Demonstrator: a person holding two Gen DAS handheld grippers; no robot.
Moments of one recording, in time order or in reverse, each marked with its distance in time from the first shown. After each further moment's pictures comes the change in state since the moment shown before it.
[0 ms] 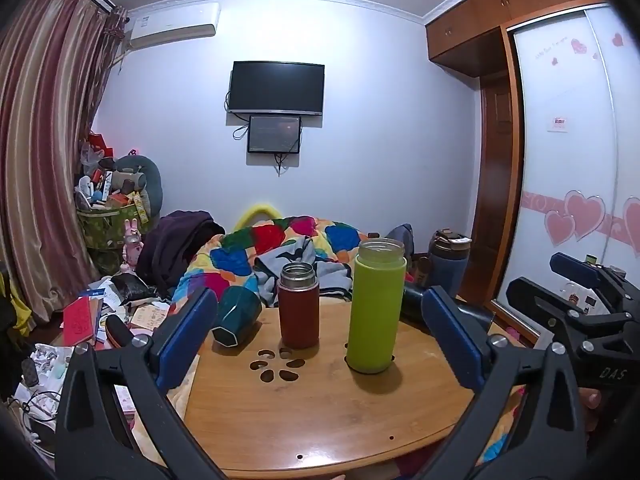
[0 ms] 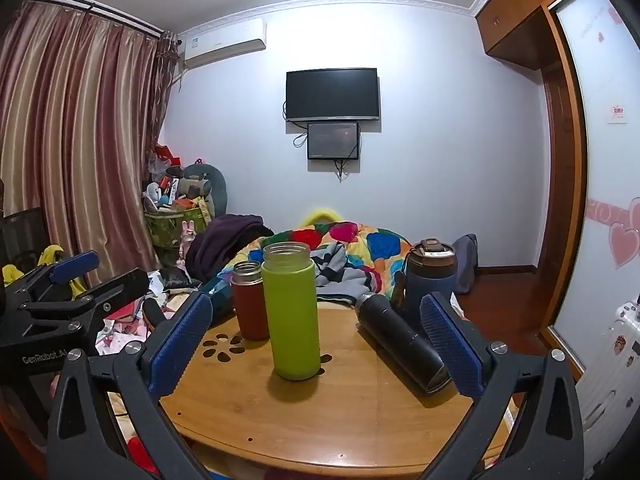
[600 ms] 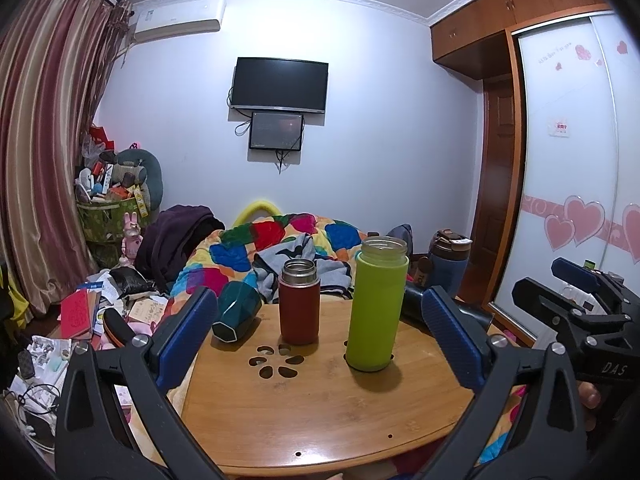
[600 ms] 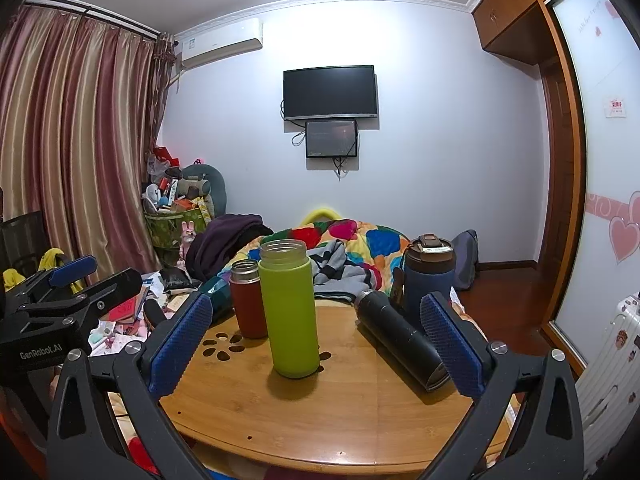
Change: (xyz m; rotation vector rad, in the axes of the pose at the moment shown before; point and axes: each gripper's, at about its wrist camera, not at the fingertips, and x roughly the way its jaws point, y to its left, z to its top) left arm 0.002 0.006 -0.003 -0.029 0.009 -0.001; right arm 0.006 -0.001 -0.007 0.012 0.008 -0.003
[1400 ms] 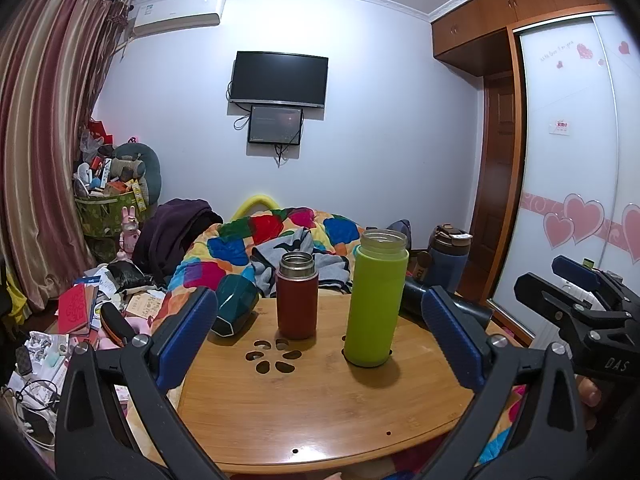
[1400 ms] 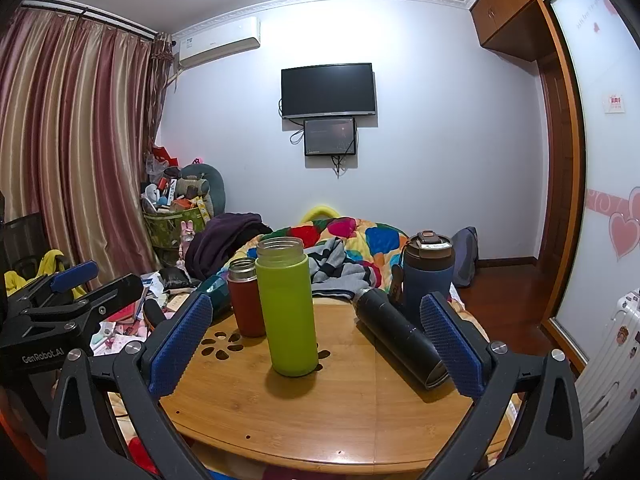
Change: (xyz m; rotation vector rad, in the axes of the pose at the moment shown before) left arm 0.004 0.002 -0.003 -0.005 0.021 -0.010; right arm 0.001 -0.001 -0.002 0.009 0.003 -0.002
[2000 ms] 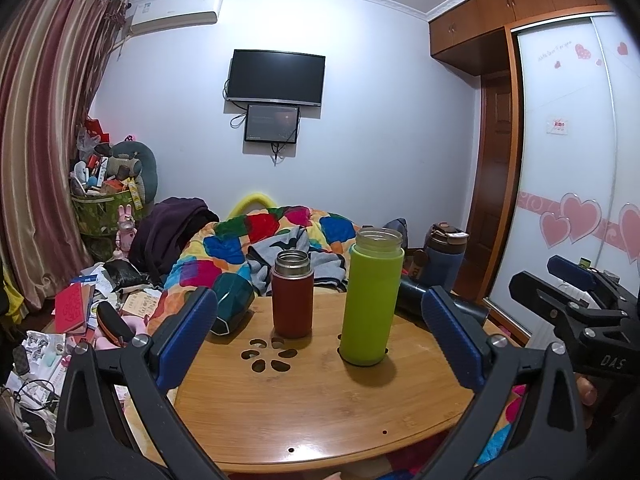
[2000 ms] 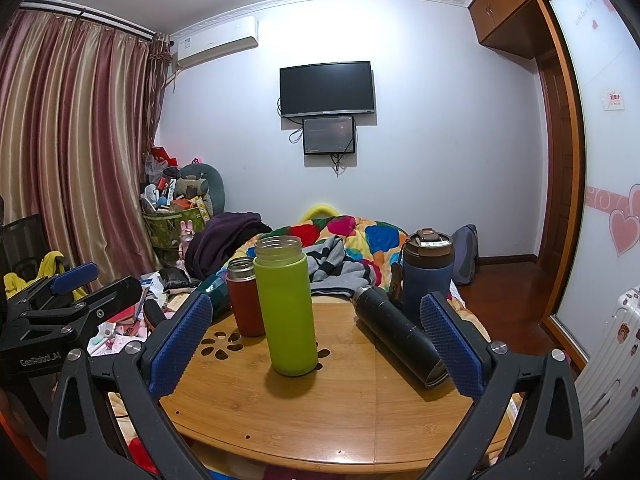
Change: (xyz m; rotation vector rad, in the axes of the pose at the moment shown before) left arm 0.000 -0.001 -0.001 -0.002 0.003 -0.015; right arm 0.000 -0.001 0.000 0.005 0.002 0.000
